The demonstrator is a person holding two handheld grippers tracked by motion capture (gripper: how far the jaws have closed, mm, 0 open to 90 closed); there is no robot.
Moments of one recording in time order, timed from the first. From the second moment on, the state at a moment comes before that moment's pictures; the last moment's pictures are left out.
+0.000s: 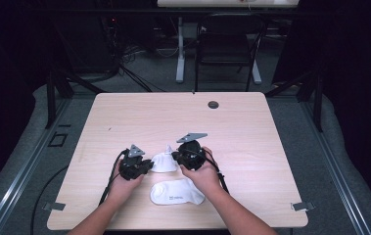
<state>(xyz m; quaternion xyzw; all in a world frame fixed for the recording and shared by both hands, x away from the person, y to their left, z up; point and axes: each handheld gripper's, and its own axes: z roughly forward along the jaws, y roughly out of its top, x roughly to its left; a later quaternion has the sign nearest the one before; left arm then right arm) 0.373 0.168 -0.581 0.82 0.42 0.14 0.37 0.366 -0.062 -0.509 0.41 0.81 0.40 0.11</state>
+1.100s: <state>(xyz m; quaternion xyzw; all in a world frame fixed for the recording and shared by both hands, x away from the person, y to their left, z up) 0.372 0.173 -0.581 0.81 0.42 0.13 0.37 0.362 -0.116 -0.538 0.45 0.80 0.38 0.12</state>
